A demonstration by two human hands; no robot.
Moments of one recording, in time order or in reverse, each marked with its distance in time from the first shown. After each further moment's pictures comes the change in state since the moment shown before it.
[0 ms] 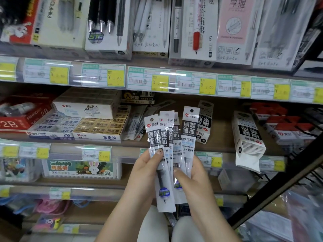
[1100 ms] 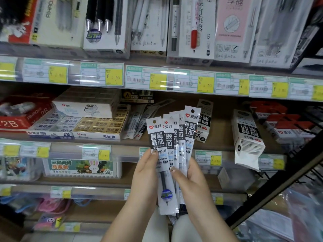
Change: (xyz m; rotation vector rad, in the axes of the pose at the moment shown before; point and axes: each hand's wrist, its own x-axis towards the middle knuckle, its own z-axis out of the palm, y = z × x) left_hand -0.006 -0.007 0.010 0.032 0.189 0.004; right_hand -0.008 -0.001 0.001 0.054 -0.064 0.010
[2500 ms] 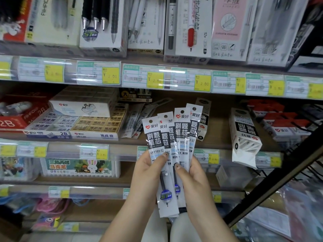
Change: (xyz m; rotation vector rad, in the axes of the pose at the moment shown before) left_hand -0.004 0.000 0.002 0.033 -0.124 0.084; right_hand -0.002 -0.001 0.000 0.131 0.056 -0.029
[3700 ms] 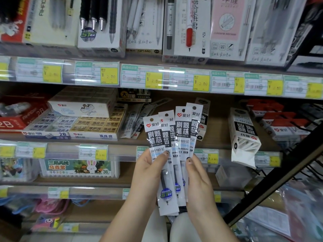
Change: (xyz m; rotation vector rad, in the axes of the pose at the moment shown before) left_hand 0.003 -0.002 0.002 -0.024 -0.016 0.004; right_hand -0.004 -0.014 -0.001 0.009 0.096 0.075
